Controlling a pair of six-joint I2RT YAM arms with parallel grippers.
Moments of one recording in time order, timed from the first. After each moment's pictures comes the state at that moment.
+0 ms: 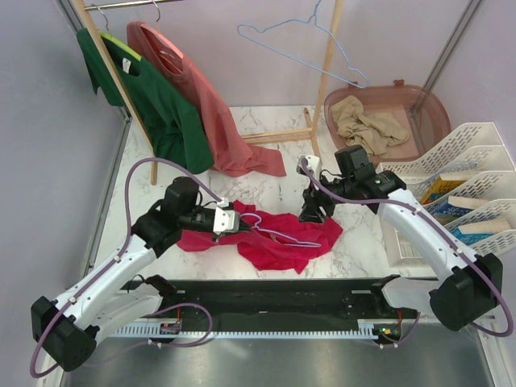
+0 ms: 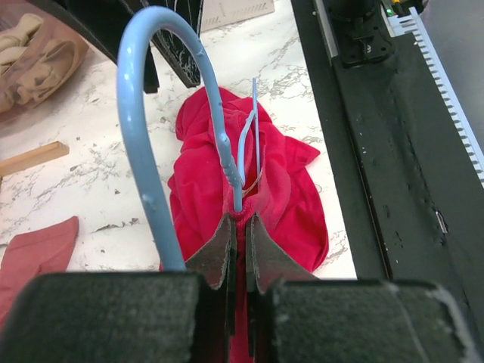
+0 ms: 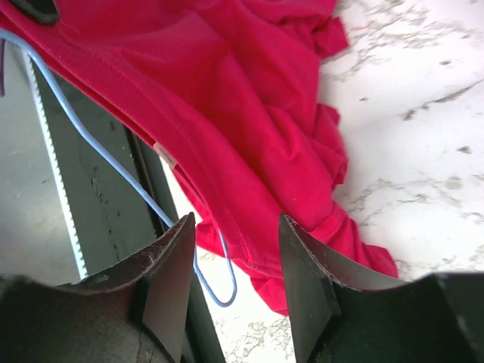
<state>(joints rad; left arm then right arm) -0.60 0.89 0.75 -0.34 0.90 0.69 0.45 1.24 1.08 -0.72 -0.72 -0.35</state>
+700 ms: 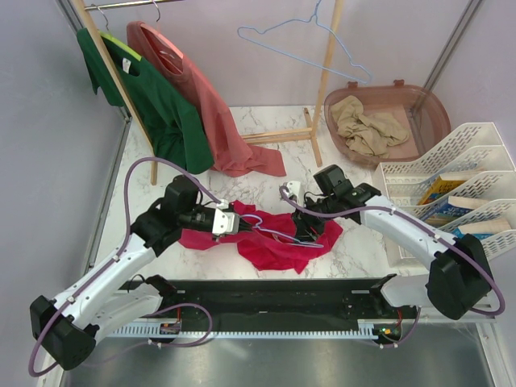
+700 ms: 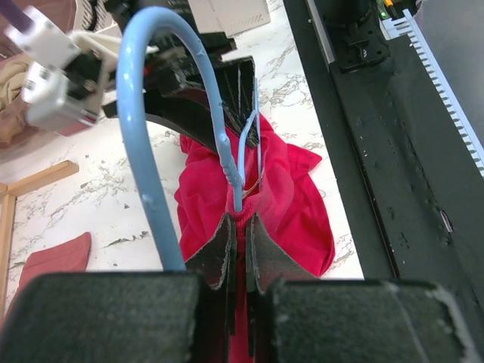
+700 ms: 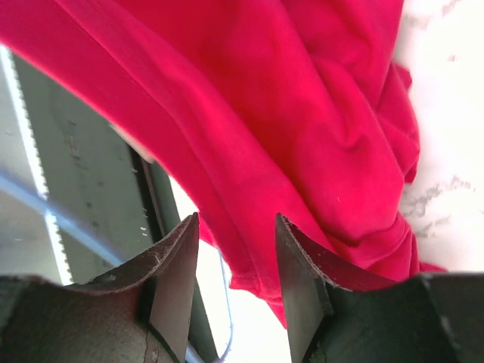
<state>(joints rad) -0.62 0.90 0.78 -0.37 0.93 0.74 0.58 1.32 0.93 -0.64 -0.67 -0.42</state>
